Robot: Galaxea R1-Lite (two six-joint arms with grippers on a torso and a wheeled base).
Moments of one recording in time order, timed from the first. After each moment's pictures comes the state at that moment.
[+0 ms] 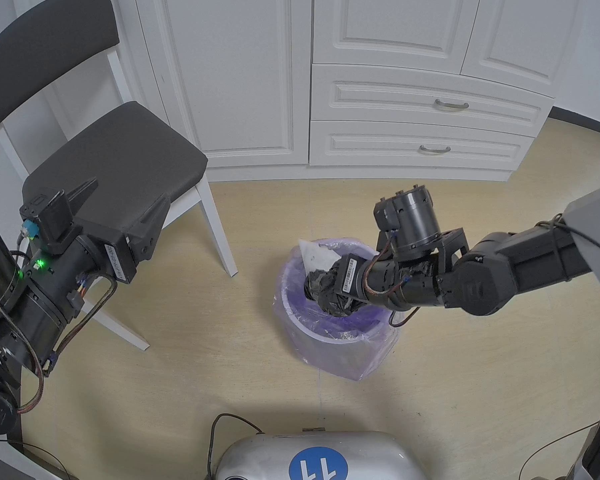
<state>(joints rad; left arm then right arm) -0.52 1.38 -0.44 -1.11 0.29 0.20 0.65 2.06 -1.29 -0.17 -0.05 0.69</state>
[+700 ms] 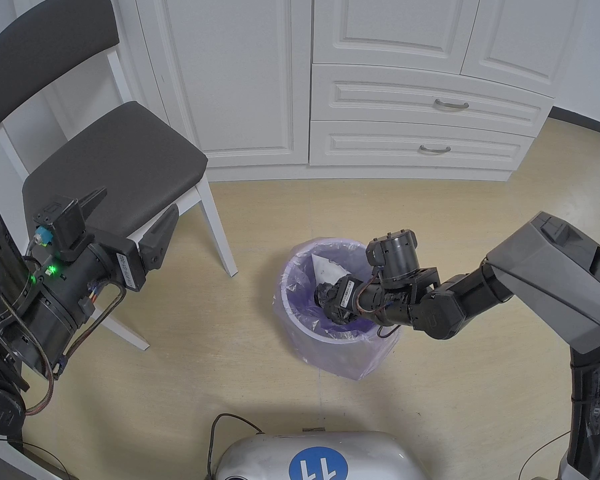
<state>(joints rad) -0.53 1.41 -0.43 -1.12 0.29 0.20 0.56 2.31 -1.29 -0.45 -0.04 0.70</state>
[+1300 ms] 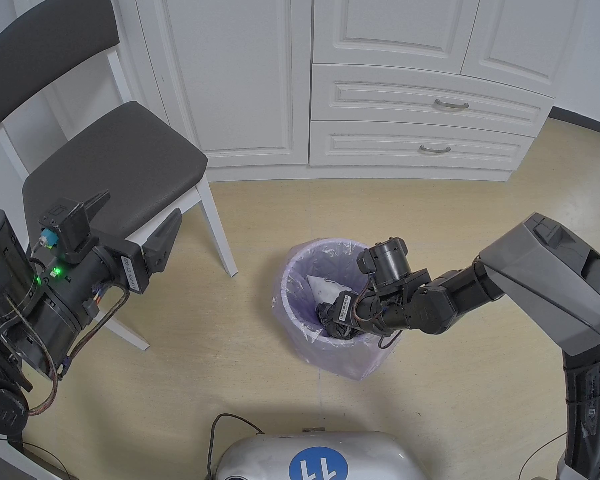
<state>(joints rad) -0.53 1.43 -0.43 -1.12 0.29 0.20 0.56 2.35 -1.37 -0.24 0.00 0.71</state>
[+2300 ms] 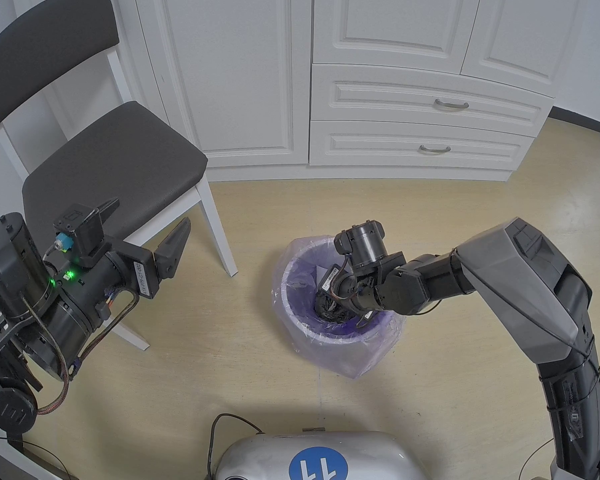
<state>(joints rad) -0.53 1.47 -0.44 -1.12 0.29 0.20 0.58 2.47 -1.68 -0.11 -0.13 0.96</state>
